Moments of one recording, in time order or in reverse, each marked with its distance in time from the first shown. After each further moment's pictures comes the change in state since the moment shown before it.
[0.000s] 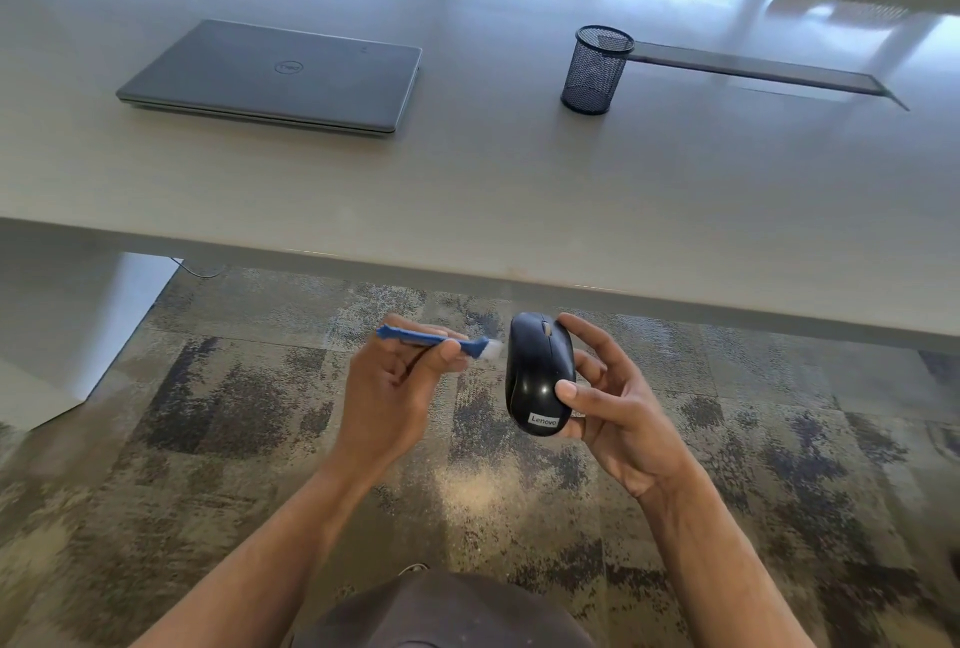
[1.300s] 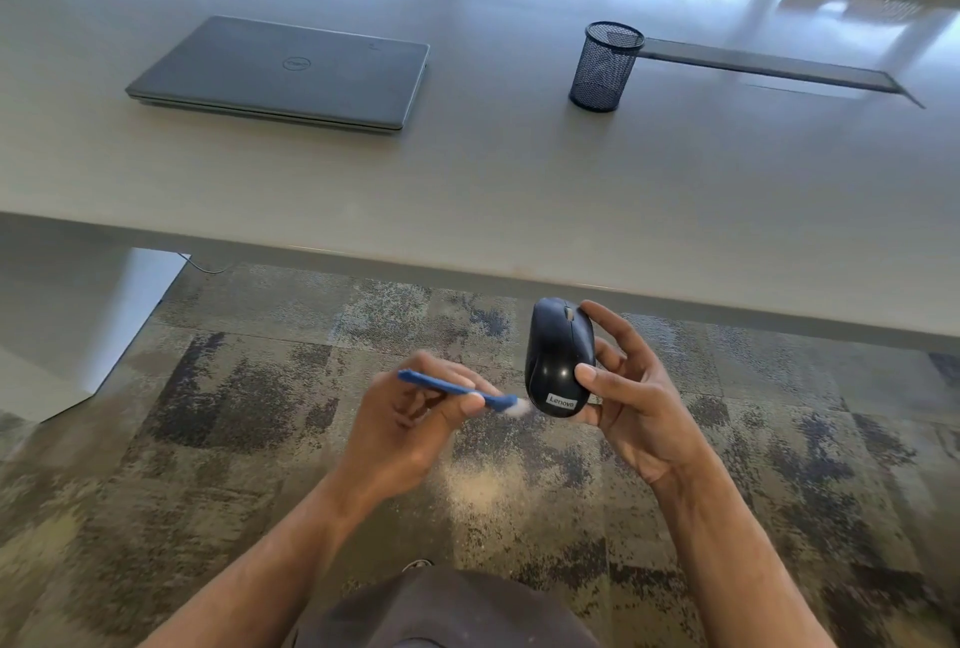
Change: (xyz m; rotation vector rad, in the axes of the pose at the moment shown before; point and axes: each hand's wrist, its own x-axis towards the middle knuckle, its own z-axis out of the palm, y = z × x) left_hand -0.019 0.015 -0.005 -0.068 -0.243 0.098; right_hand 0.008 -0.007 -0.008 0.004 0.034 -0.034
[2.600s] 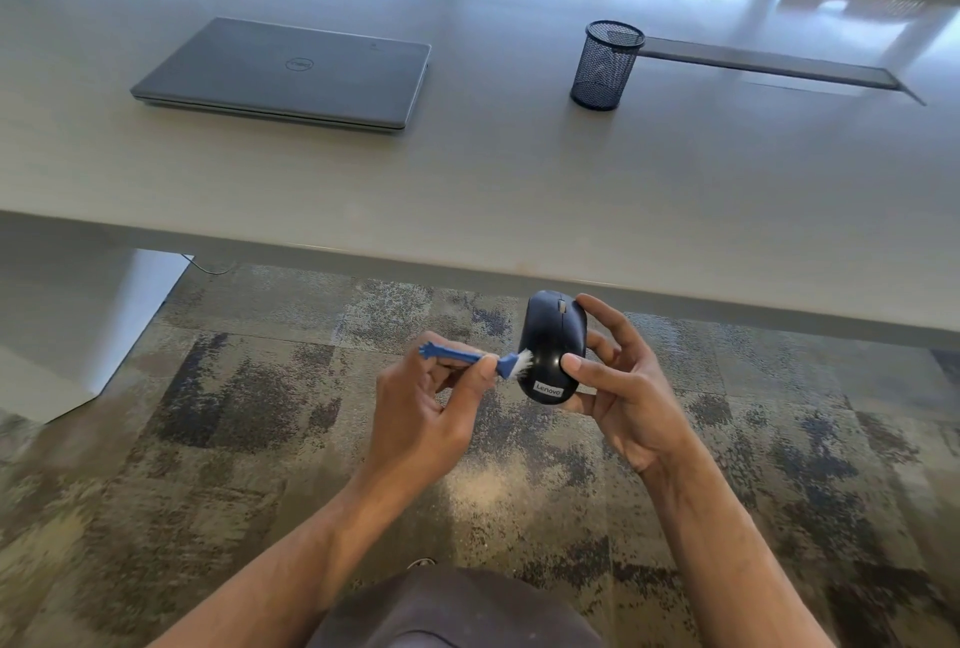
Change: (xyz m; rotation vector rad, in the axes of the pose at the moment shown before) left_hand 0.002 0.000 0.018 0.314 0.265 -0.072; right_hand 0.008 0.007 0.005 -0.065 0.053 -0.033
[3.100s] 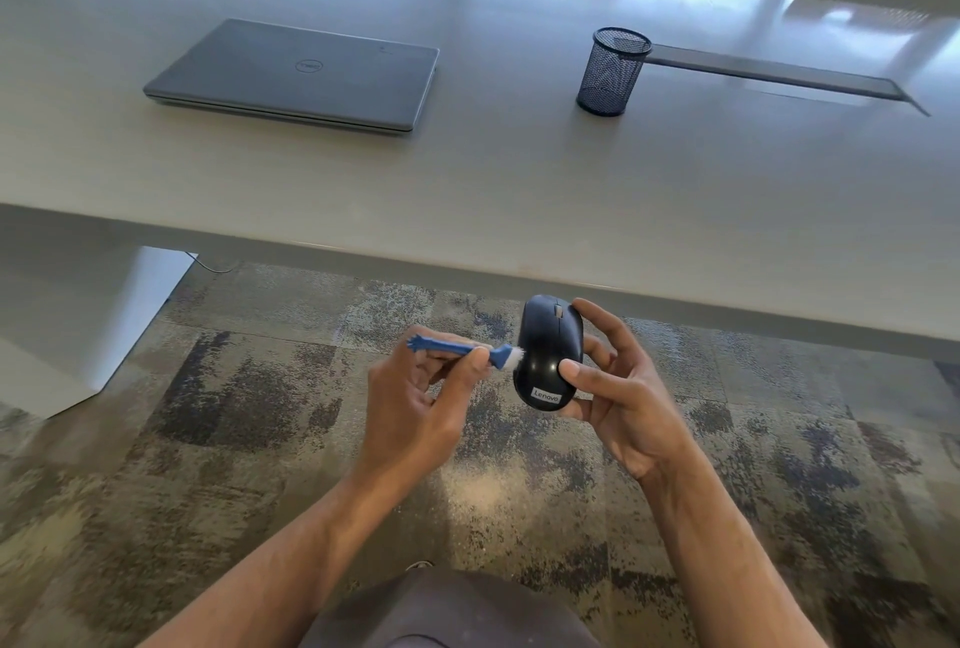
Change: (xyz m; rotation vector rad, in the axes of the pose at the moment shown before) left_hand 0.003 0.004 -0.006 -0.048 0.060 -0.009; right_hand -0.002 0.002 0.005 0.003 -0.044 0.008
